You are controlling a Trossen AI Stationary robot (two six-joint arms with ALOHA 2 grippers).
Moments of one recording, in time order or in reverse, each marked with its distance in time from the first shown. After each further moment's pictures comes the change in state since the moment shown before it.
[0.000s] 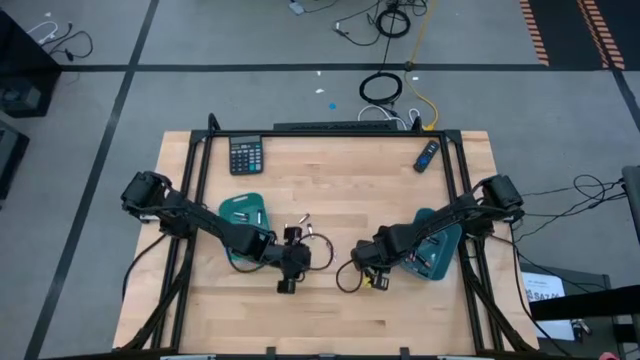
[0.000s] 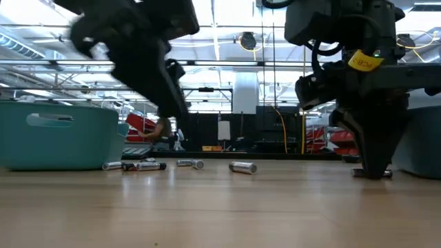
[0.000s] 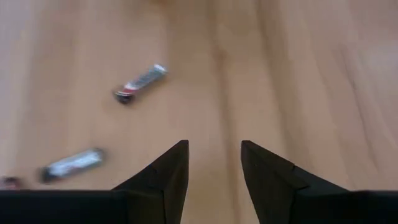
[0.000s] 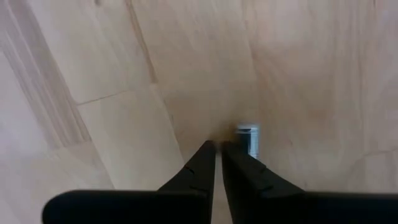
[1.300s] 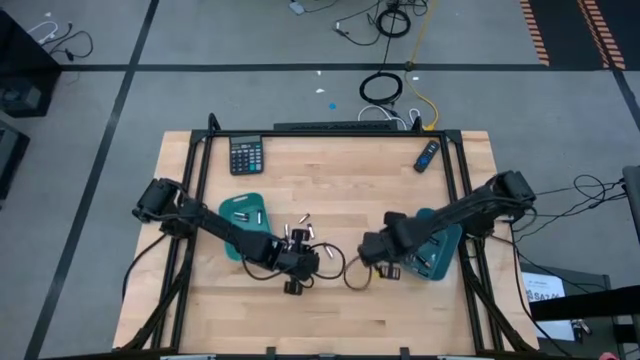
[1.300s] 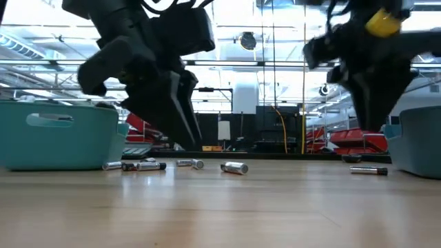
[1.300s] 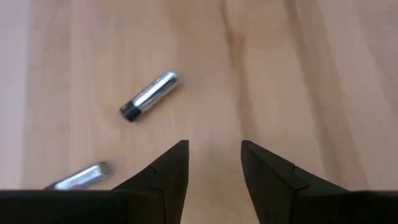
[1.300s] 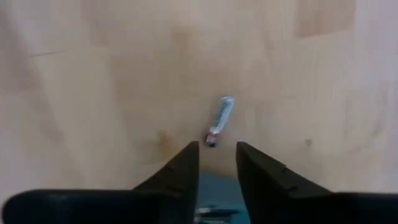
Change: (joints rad) left arm -0.011 0.138 0.104 -0.063 -0.084 0.081; right arm 0.004 -0.136 0.125 -0.343 0.180 -0.105
